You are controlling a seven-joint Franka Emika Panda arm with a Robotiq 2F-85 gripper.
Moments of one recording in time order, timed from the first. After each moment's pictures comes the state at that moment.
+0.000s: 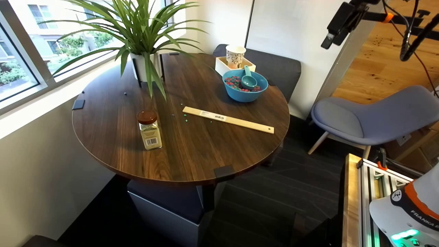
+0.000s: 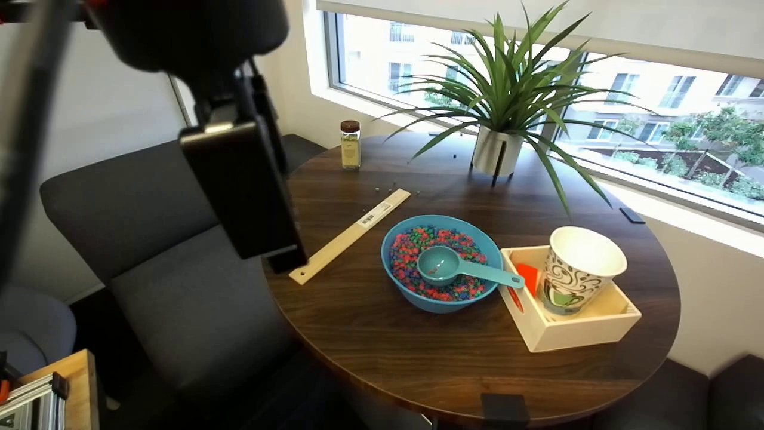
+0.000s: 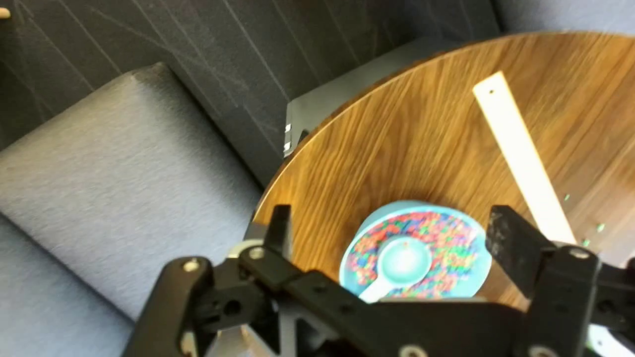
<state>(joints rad) -0.14 -0.54 -0.11 -2.20 -0.02 1.82 0.06</state>
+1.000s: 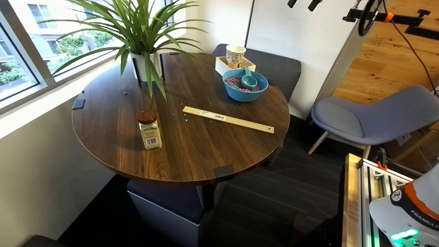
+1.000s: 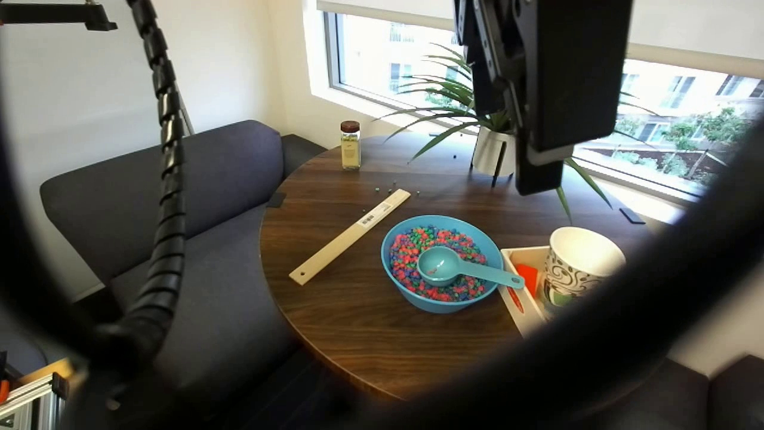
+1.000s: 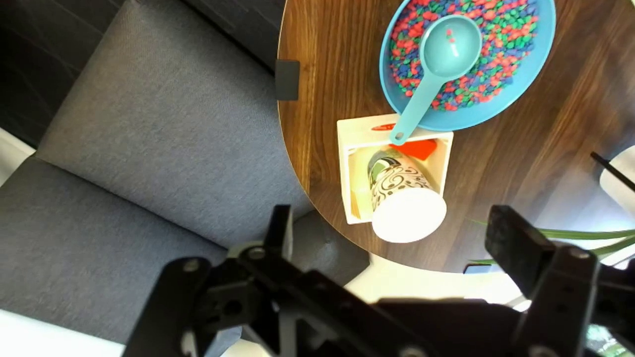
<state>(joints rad) -0.20 -0.24 -0.11 -1.86 -0.06 1.98 0.30</state>
